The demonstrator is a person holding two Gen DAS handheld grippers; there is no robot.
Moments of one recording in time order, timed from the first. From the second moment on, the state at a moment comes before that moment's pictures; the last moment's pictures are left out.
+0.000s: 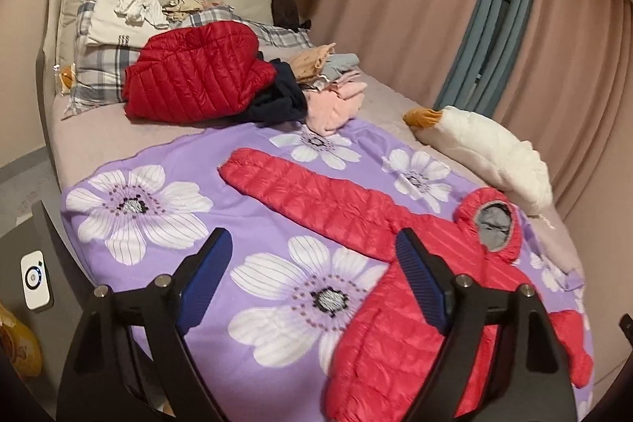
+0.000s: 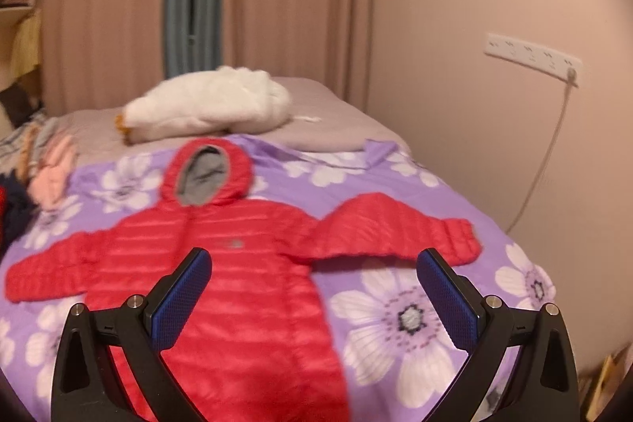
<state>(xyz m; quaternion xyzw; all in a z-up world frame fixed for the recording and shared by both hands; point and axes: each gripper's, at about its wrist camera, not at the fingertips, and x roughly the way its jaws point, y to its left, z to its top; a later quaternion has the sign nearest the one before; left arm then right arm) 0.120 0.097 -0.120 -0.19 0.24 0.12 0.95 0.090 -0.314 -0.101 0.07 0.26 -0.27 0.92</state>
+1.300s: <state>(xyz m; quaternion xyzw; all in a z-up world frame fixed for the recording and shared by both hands) 0.287 0.055 -0.280 -0.26 0.41 0.07 0.87 0.120 -0.599 -0.277 0.39 0.32 -0.39 0.77</state>
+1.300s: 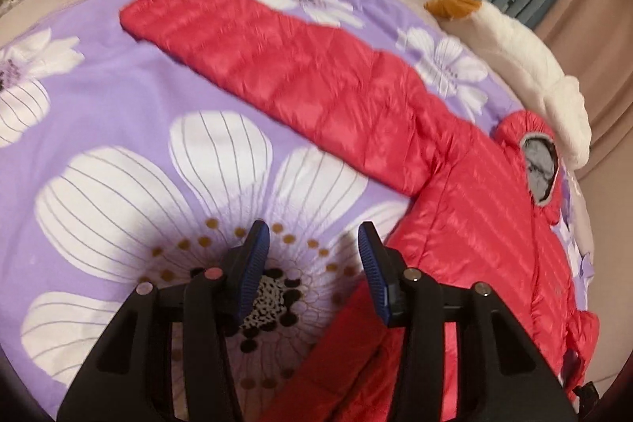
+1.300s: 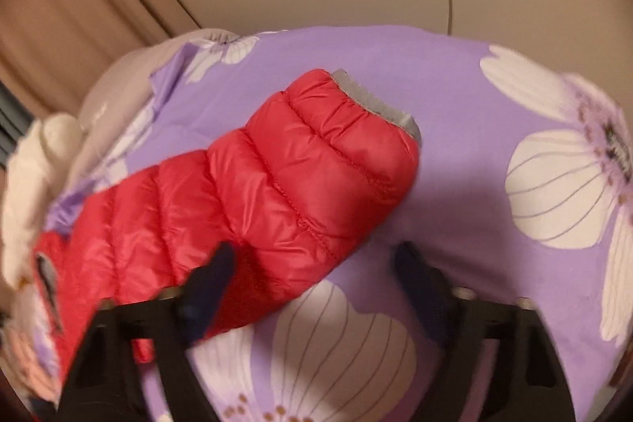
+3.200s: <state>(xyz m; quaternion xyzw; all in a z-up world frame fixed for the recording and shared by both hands) 0.282 0.050 -0.290 -0.27 0.36 0.06 0.89 0.309 -0.172 -0.141 0.11 0.27 0.03 0.96</state>
